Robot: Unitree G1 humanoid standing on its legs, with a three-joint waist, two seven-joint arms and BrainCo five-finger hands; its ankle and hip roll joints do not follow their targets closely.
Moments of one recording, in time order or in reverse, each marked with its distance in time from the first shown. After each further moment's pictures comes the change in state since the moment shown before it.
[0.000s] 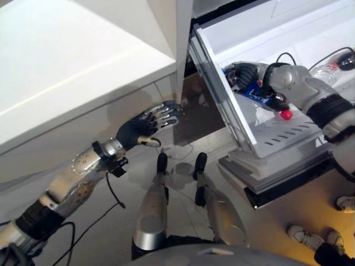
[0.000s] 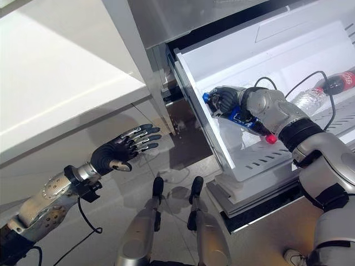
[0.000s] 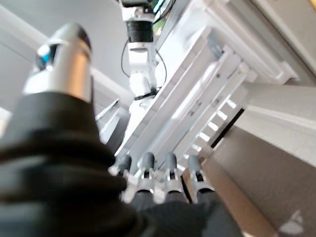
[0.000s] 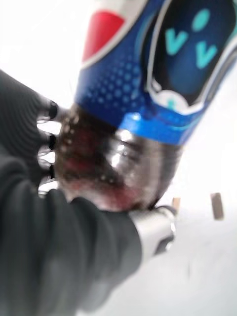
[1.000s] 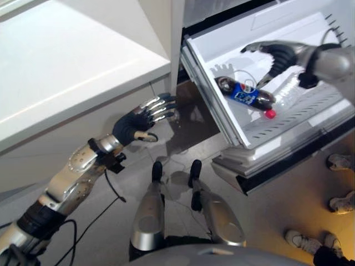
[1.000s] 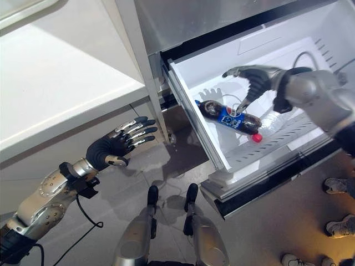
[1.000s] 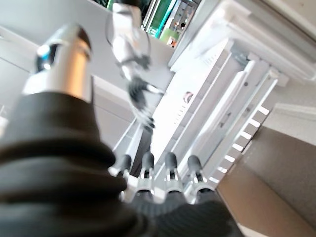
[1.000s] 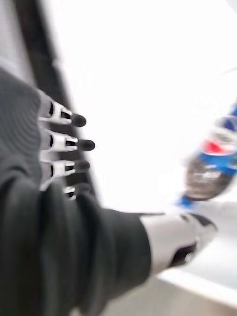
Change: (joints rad) left arm 0.051 -0.012 0.114 -0.002 0.005 0.005 -0.042; right arm 0.161 -0.526 -0.296 -0.515 0.150 -0.027 -0.049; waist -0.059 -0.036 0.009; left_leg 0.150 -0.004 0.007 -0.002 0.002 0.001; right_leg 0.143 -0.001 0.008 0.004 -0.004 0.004
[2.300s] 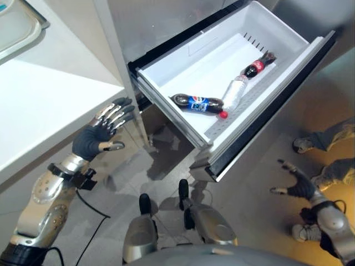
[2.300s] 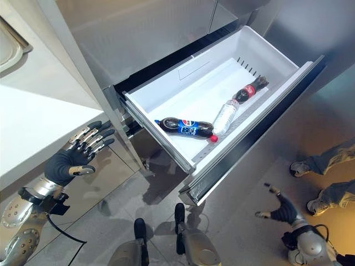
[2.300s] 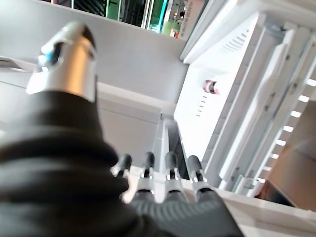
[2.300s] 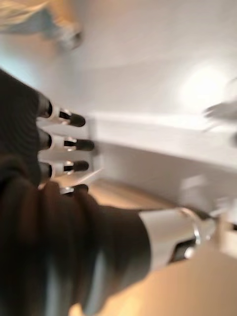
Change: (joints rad) left arm 0.285 -0.117 0.307 -0.031 0.118 -0.073 0.039; right arm 1.325 0.688 -0.614 0.195 -0.286 -0.110 -0.193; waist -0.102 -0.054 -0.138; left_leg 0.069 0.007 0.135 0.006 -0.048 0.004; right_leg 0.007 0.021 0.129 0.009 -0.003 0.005
